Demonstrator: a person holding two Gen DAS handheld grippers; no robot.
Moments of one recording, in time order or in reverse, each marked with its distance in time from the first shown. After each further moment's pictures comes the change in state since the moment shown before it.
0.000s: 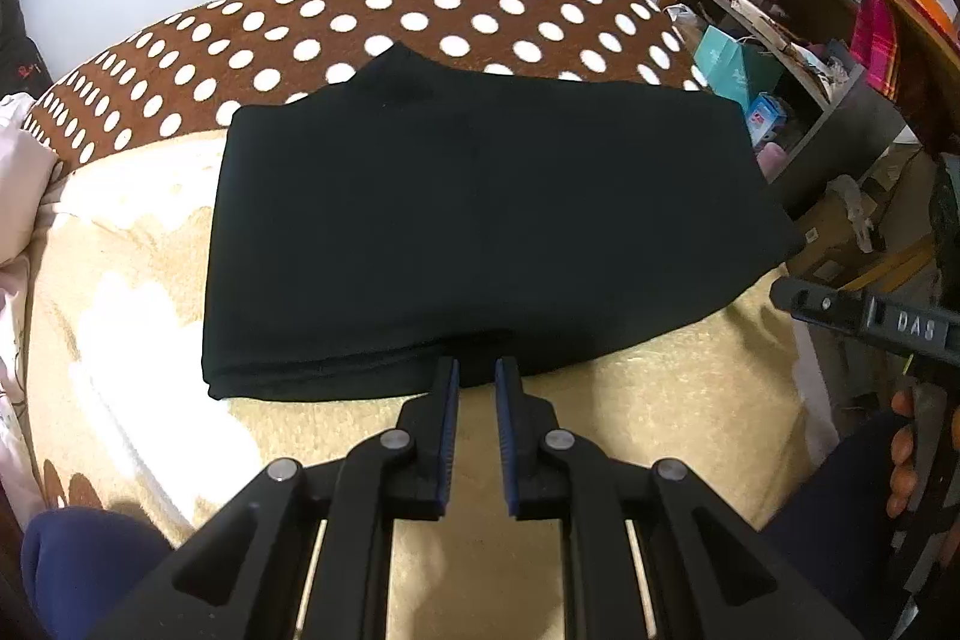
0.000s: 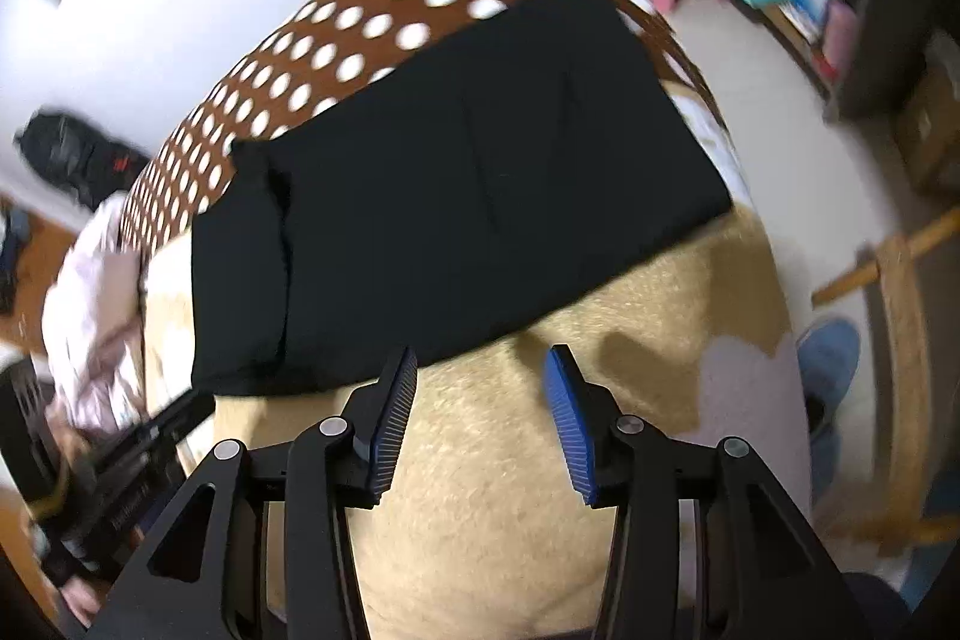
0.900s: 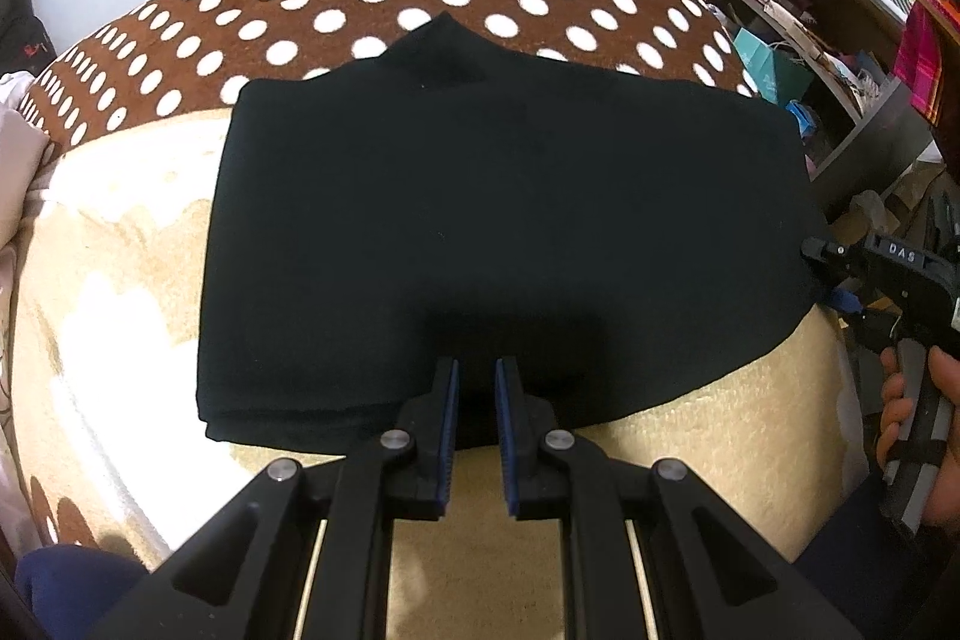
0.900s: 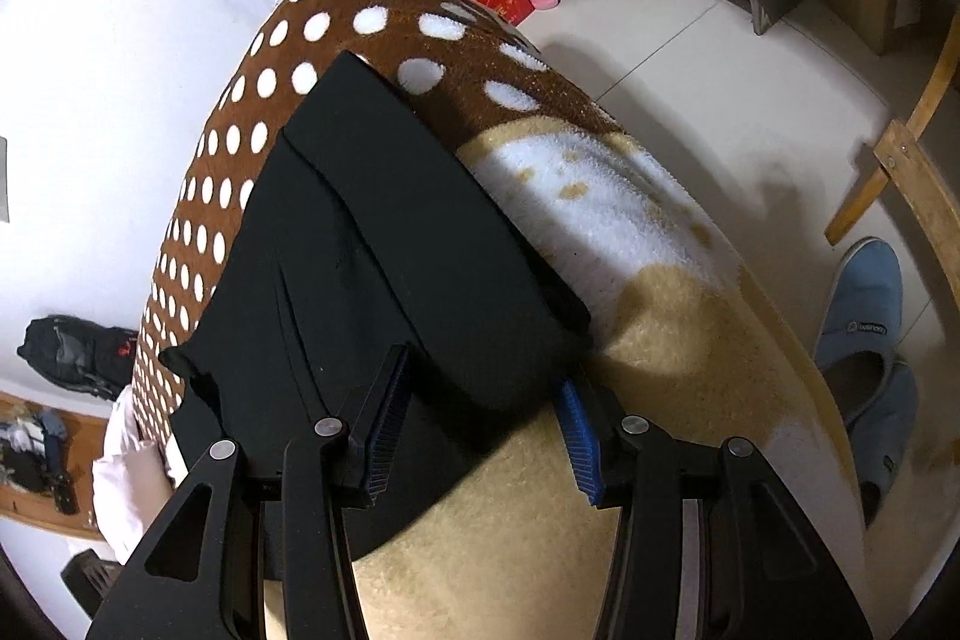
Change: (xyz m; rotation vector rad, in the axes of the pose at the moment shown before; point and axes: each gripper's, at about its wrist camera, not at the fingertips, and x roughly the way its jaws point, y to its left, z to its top) left arm 0.036 0.022 0.013 -0.038 0.024 0.018; right arm 0.038 -0.084 0.039 0.360 -0.132 0.062
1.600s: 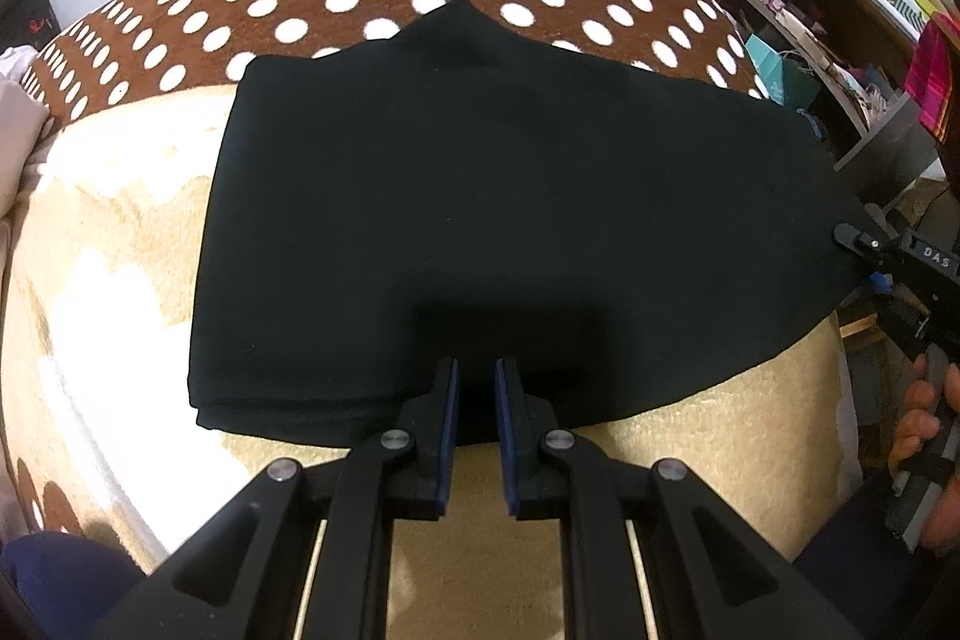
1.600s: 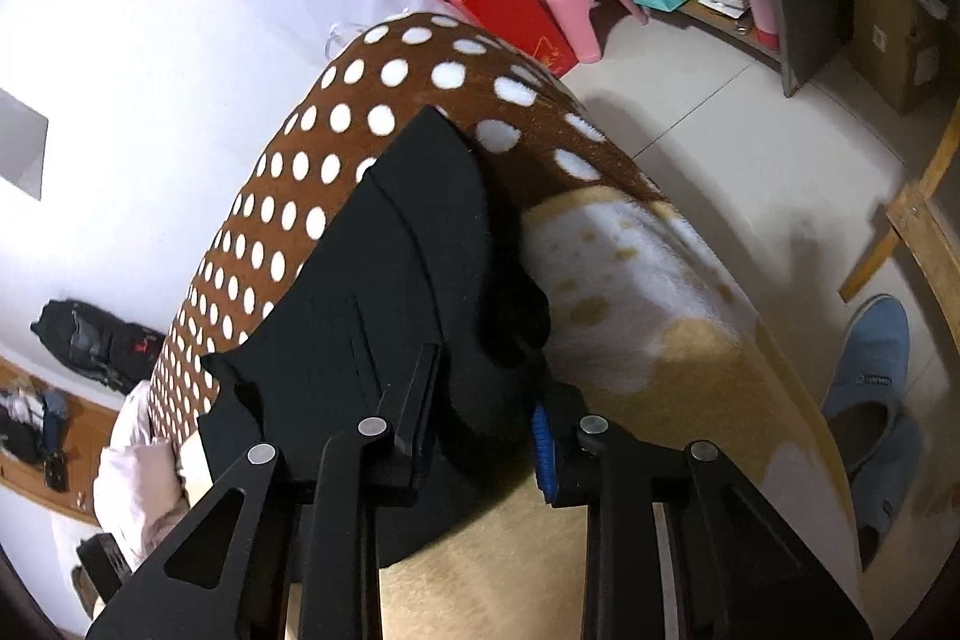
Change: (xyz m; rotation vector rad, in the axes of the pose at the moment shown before) left arm 0.006 0.006 -0.002 -0.049 0.019 -0.014; right arm -0.020 0.021 0.002 -0.085 -0.091 0.057
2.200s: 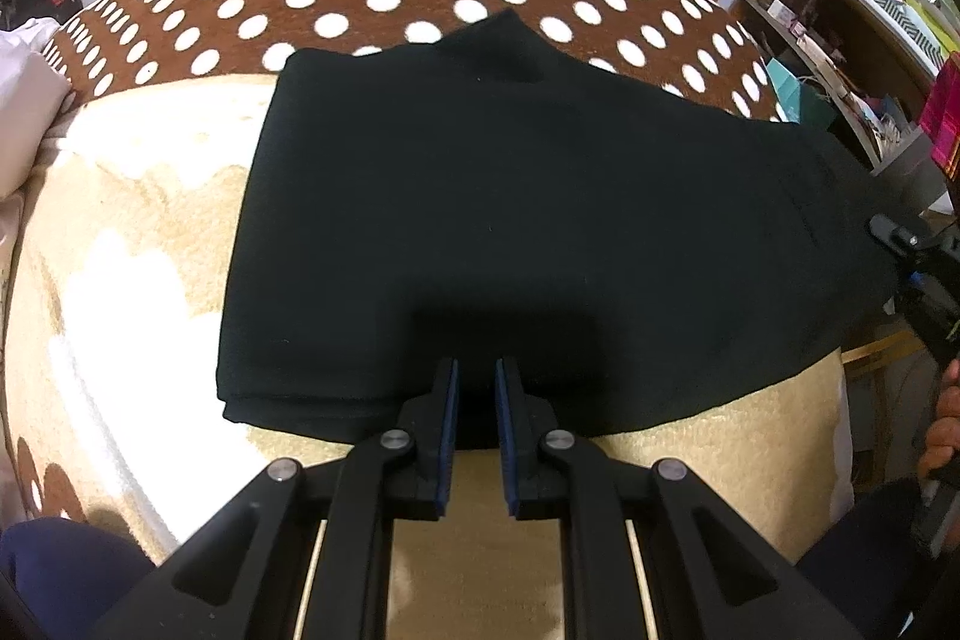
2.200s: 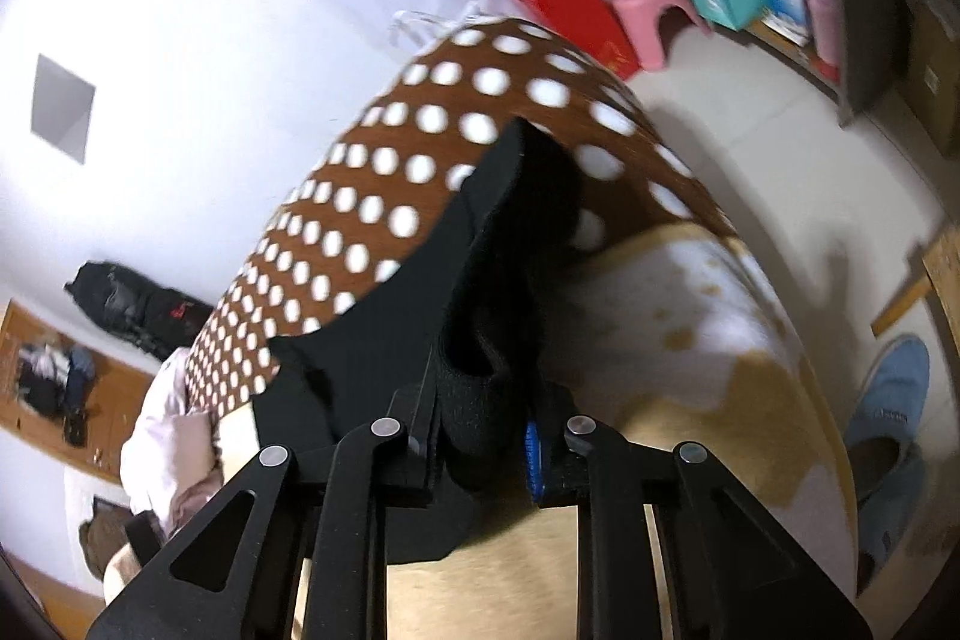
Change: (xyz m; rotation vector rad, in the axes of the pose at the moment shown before) left arm -0.005 0.013 0.003 -0.066 -0.013 0.016; right arm -0.025 0.044 0.012 -0.102 0.014 0.111
